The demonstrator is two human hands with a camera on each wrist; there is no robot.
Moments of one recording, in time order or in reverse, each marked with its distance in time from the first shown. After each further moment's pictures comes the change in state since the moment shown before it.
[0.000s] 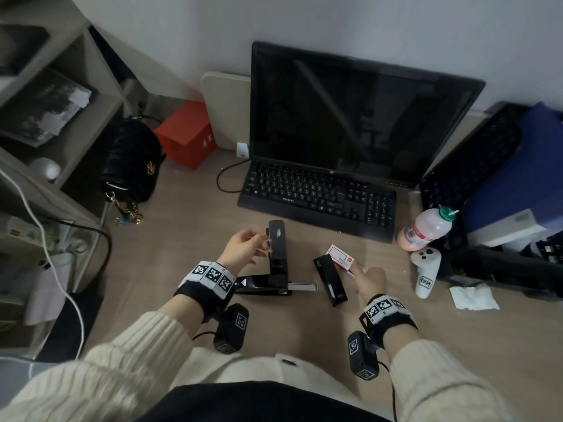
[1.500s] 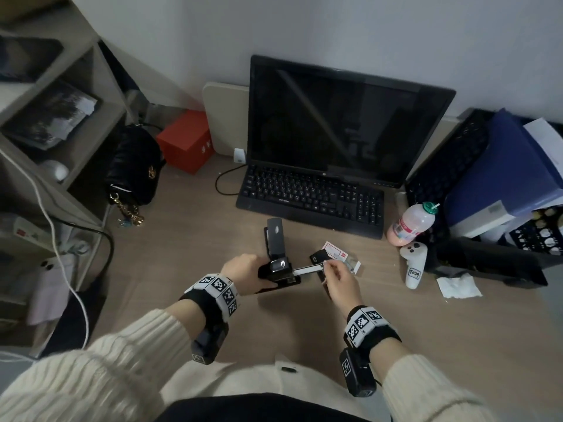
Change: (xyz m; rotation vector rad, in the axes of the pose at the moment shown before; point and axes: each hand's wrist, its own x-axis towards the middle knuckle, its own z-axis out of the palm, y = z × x) left_hand -0.034 -0.027 -0.006 1.157 -0.205 0.334; right_hand -0.079 0.004 0.016 -0.082 -0.217 -0.360
